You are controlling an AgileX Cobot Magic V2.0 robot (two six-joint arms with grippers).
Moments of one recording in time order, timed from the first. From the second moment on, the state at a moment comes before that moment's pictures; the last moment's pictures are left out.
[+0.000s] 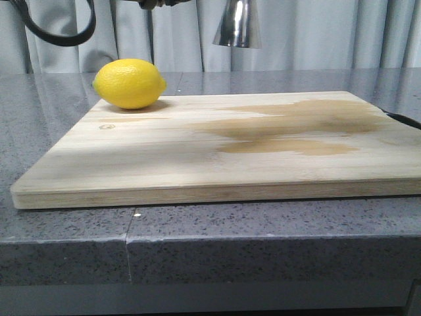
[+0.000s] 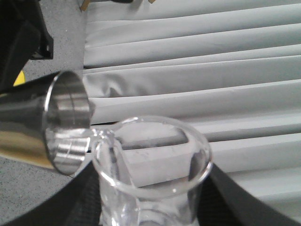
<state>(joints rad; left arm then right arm) -0.59 1.55 -0.92 1.03 -0.81 -0.90 0.22 1.20 -0.91 -1.19 -0.64 -0.34</state>
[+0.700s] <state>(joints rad) -0.59 1.55 -0.92 1.03 -0.81 -0.90 0.22 1.20 -0.91 -1.15 -0.64 -0.25</state>
